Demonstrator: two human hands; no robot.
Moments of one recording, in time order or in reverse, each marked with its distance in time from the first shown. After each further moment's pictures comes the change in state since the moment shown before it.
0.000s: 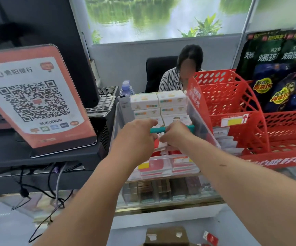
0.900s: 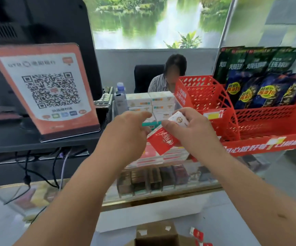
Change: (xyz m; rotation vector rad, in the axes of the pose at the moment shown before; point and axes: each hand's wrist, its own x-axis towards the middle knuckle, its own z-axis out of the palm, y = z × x) left_hand -0.080 0.001 -0.044 -0.042 0.046 0.125; right_hand -0.182 0.000 -0.035 0.224 0.342 -0.458
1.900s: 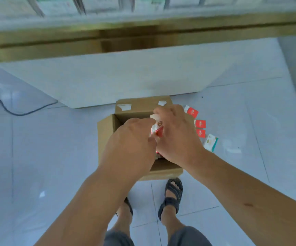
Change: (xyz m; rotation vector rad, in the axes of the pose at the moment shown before) left_hand -0.180 -0.192 0.457 -0.132 -0.630 -0.355; right_hand -0.224 0.467 0.211 -0.570 -0.487 0.213
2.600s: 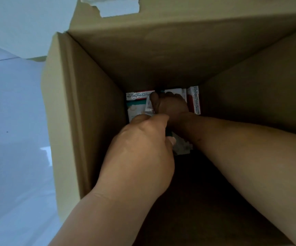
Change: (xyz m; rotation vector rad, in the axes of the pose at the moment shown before) left_hand 0.168 -0.189 0.216 0.059 -0.146 -0.110; right_hand 0.165 0.191 0.392 -0.566 -0.381 -0.158
